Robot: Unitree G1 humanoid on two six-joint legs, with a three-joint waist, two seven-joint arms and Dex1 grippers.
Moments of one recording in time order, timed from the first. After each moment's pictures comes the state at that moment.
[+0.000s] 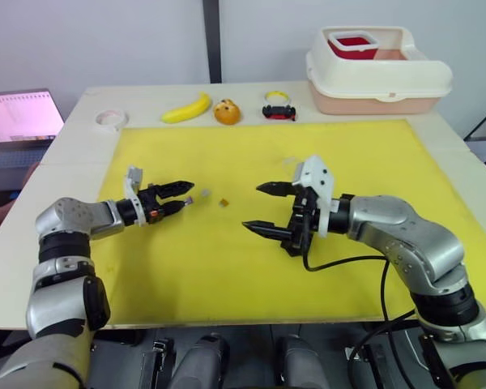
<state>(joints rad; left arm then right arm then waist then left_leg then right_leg) -0.79 0.52 0.38 0.74 -0.71 1.30 -0.78 -0.51 -0.61 0.13 -0.47 0.59 0.80 0.74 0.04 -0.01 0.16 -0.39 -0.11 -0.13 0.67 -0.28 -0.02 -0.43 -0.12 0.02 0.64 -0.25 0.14</state>
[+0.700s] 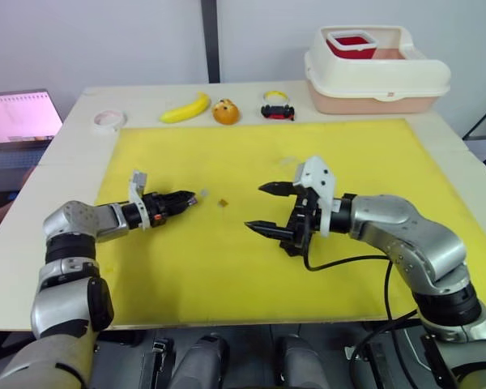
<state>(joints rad) -0.79 0.49 0.37 0.77 -0.66 1.26 -0.78 -0.51 -0.62 0.13 -0.46 0.57 0.80 0.76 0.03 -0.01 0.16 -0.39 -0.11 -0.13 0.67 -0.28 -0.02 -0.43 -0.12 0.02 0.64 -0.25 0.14</state>
